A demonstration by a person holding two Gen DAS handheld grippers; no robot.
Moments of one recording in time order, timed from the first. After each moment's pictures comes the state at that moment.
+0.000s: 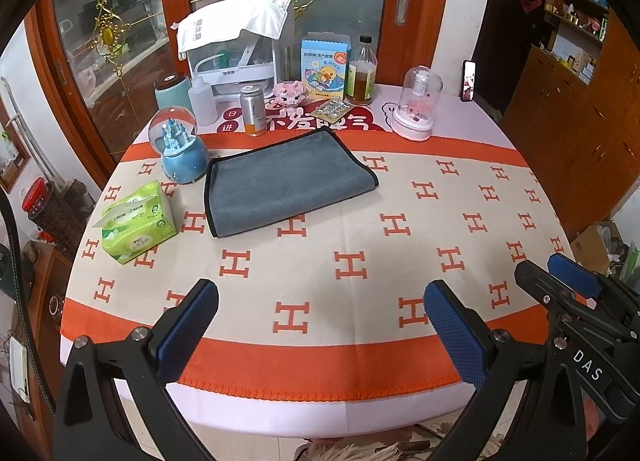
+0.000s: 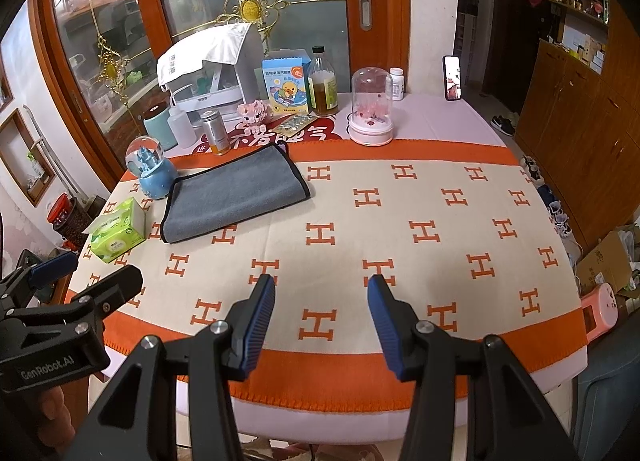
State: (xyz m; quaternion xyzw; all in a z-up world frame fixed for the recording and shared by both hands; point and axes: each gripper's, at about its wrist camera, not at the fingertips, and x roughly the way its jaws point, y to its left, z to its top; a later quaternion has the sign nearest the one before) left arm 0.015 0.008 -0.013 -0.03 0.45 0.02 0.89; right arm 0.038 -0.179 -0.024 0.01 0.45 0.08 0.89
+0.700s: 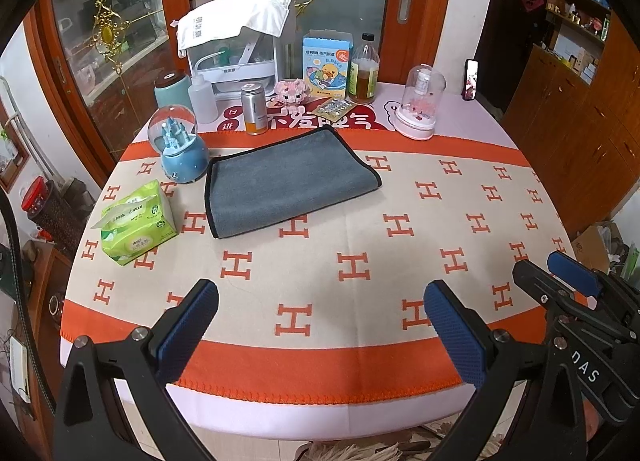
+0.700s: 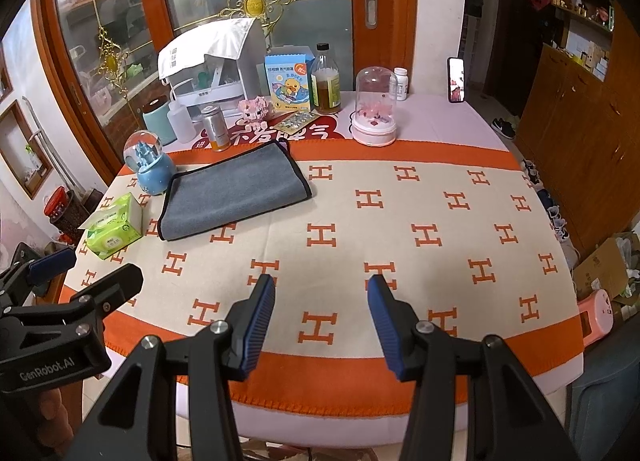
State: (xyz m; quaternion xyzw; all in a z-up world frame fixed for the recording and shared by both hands) left arm 0.020 0.012 -0.017 -0.03 0.46 0.02 0.89; right arm 0.046 -0.169 -0.029 0.00 0.45 0.08 0.89
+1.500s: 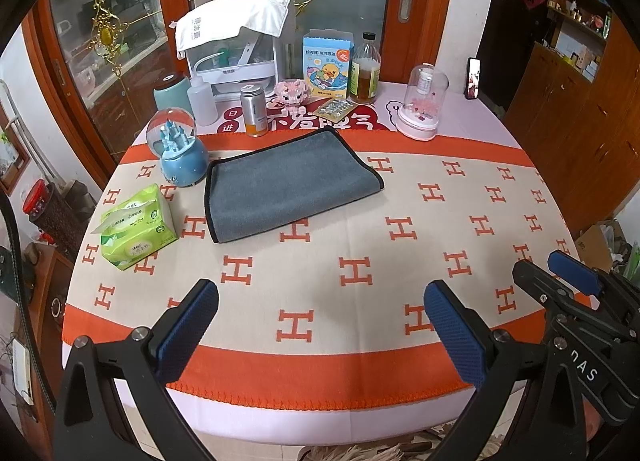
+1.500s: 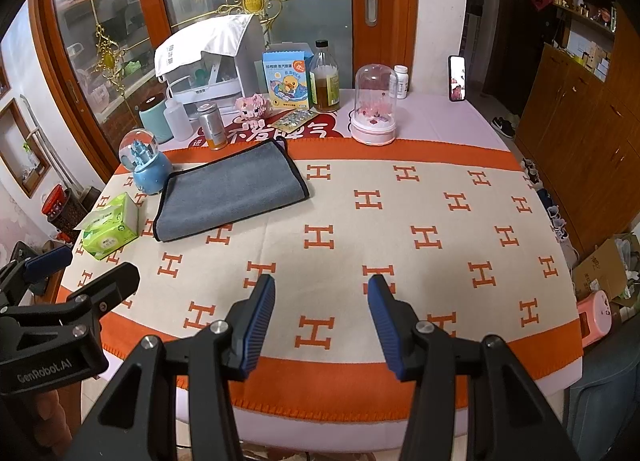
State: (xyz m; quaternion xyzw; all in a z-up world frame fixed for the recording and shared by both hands) left arm 0.027 0.017 -0.019 -0.03 0.46 0.02 0.89; right arm 0.051 -0.169 -0.031 0.00 0.45 0.08 0.89
